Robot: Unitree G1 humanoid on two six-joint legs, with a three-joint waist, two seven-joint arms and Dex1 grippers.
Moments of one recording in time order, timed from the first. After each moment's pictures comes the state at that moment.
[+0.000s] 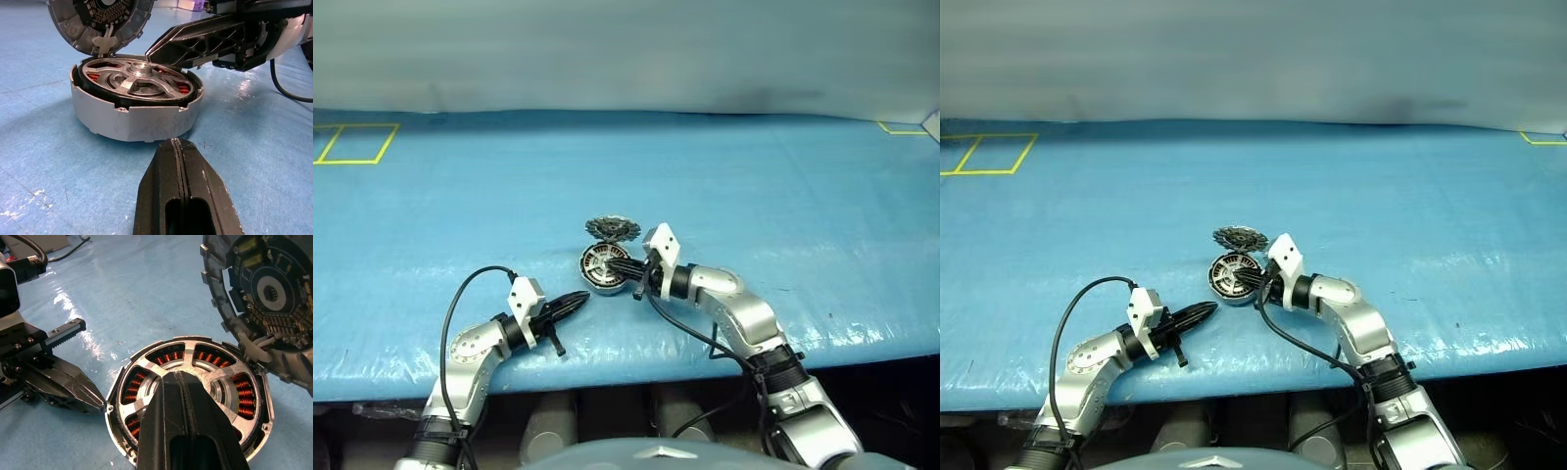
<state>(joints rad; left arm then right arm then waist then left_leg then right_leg) 0.07 0.36 -0.08 0.07 -0.33 -0.03 -0.93 -0.33 -0.26 0.28 0.05 0.25 0.37 0.78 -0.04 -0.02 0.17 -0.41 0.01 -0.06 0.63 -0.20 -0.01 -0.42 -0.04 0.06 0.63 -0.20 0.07</state>
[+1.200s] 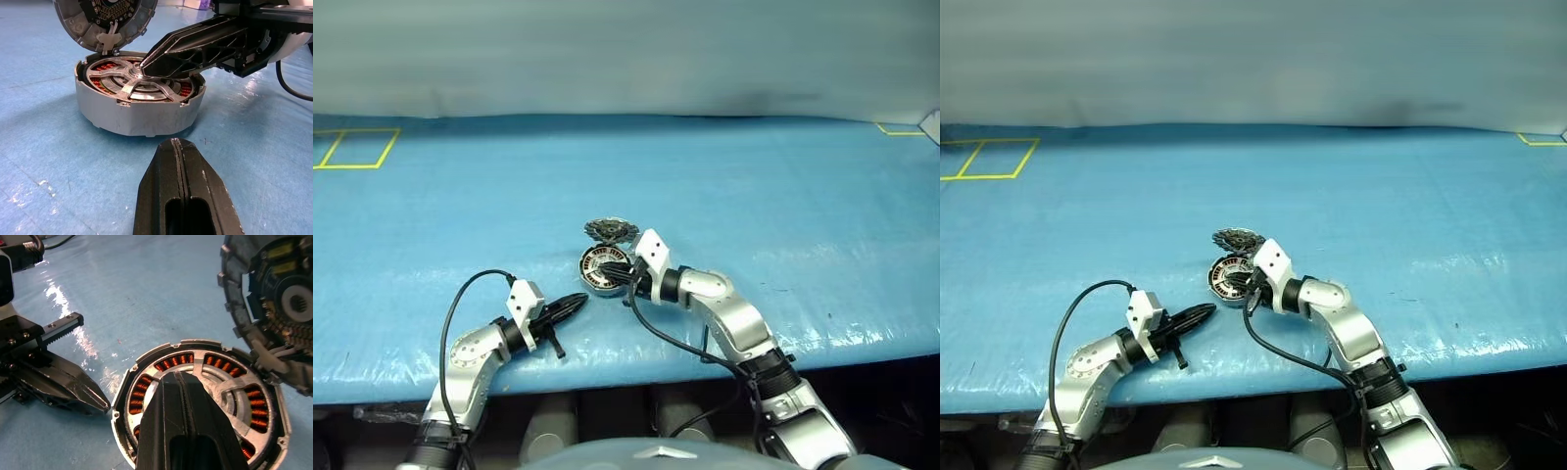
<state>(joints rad) 0.08 0.36 -0.08 0.07 -0.32 -0.04 -0.91 -0.31 -0.23 0.29 -0.03 0.20 0.41 0.73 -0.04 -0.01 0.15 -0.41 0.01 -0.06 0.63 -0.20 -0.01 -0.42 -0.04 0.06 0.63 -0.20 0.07</state>
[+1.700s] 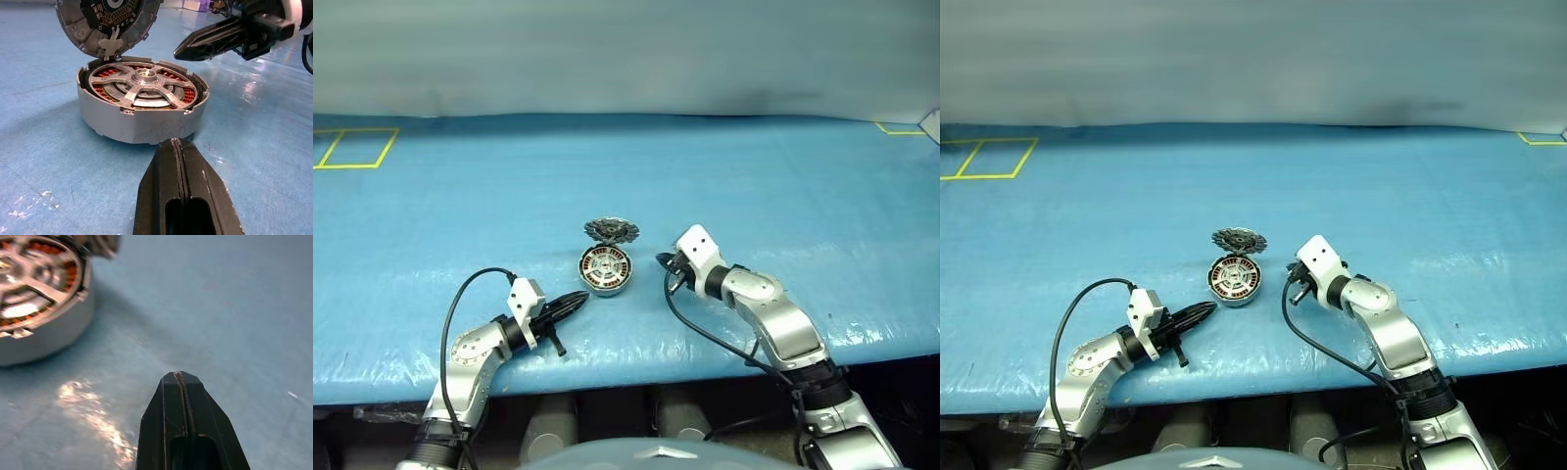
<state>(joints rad) 0.08 0.36 -0.08 0.07 -0.33 -0.04 -0.91 -0.24 -0.38 0.19 -0.09 0.05 0.59 0.47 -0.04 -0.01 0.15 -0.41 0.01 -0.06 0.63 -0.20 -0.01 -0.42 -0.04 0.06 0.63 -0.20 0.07</state>
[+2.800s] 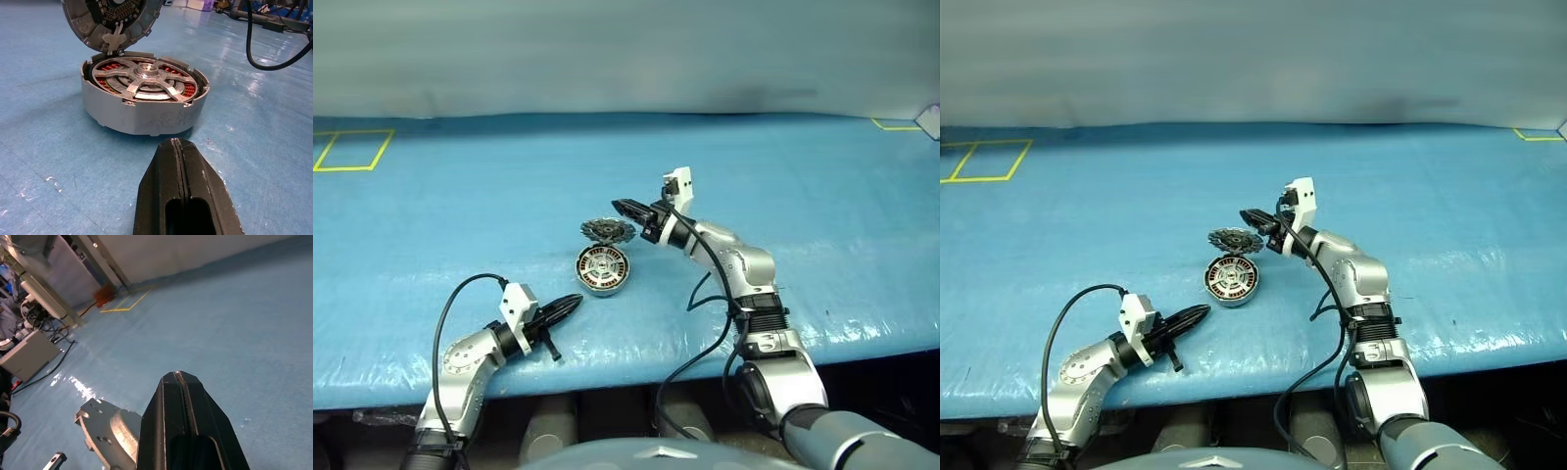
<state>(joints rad) 0.12 0.36 -0.05 0.05 -0.33 -0.04 -0.91 -0.60 -0.12 -0.01 0.26 0.49 0.65 0.71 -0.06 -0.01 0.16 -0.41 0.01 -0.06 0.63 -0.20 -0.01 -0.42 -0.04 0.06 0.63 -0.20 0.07</state>
